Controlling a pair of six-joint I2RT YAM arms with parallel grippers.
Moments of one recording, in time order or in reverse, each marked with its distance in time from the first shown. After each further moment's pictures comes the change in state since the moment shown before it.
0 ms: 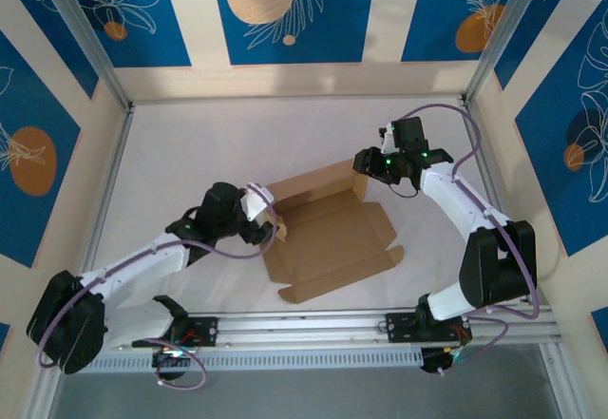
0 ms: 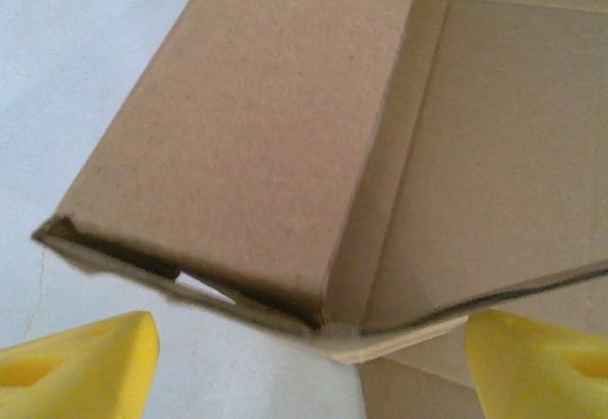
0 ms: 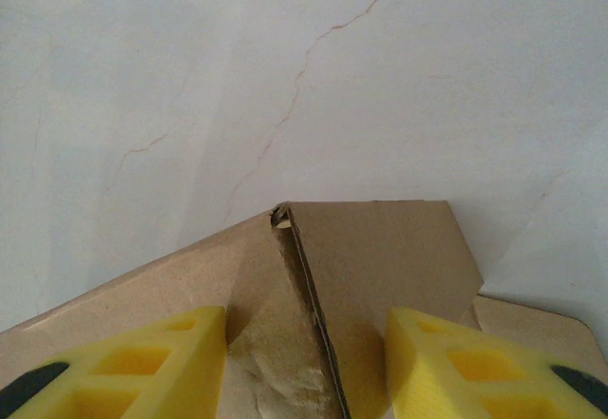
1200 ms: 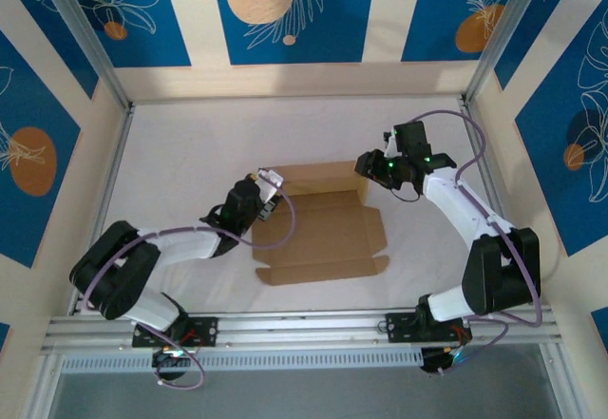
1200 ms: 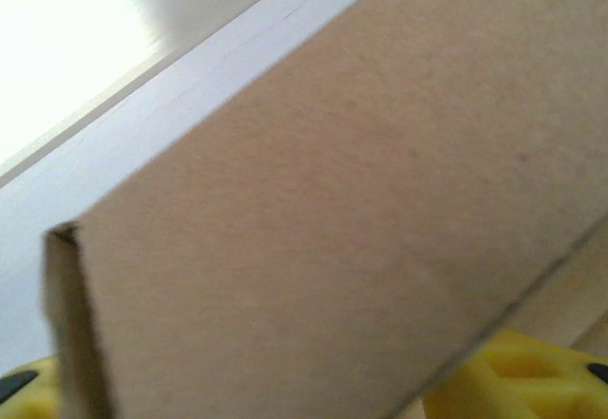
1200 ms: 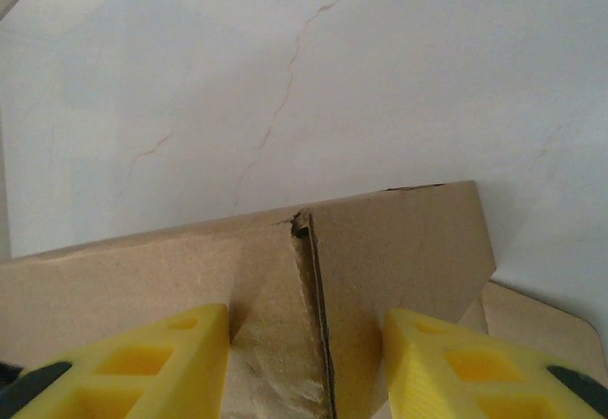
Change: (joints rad) left arm -0.051 0.350 0.000 0.528 -0.423 -0.013; right arm 0.007 -0.045 -0.042 -0.005 -0.019 0.101
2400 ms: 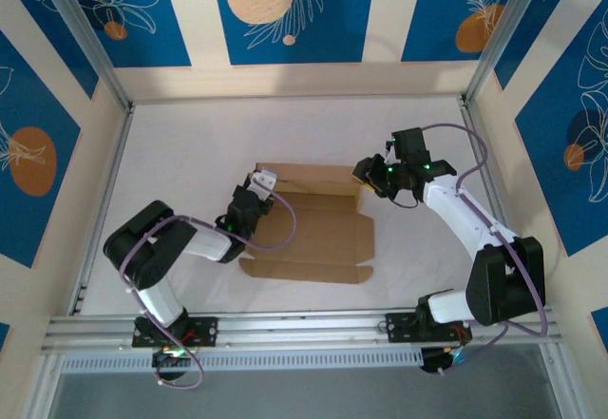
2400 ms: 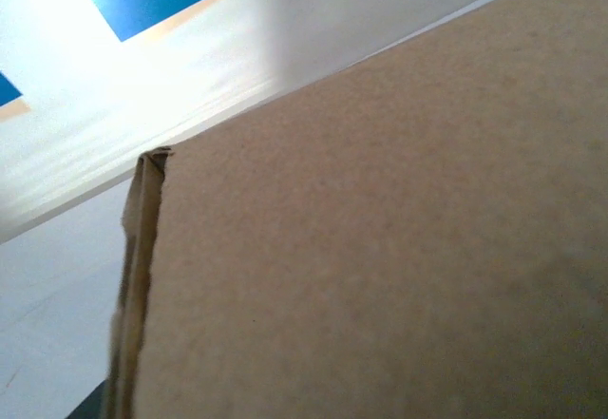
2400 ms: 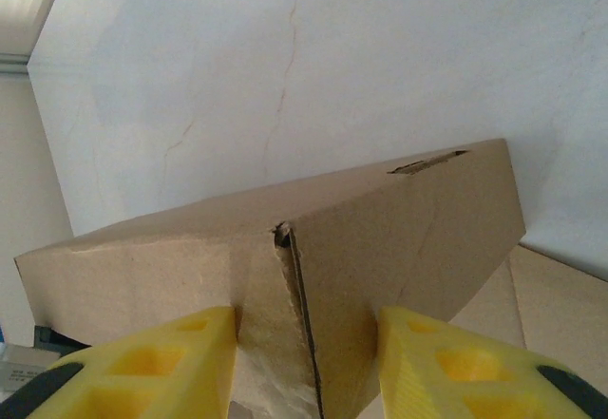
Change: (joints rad) left arm -0.005 0.238 -0.067 0.526 -0.229 0.010; right arm 0.033 -0.054 -0.051 -0.004 -0.027 0.243
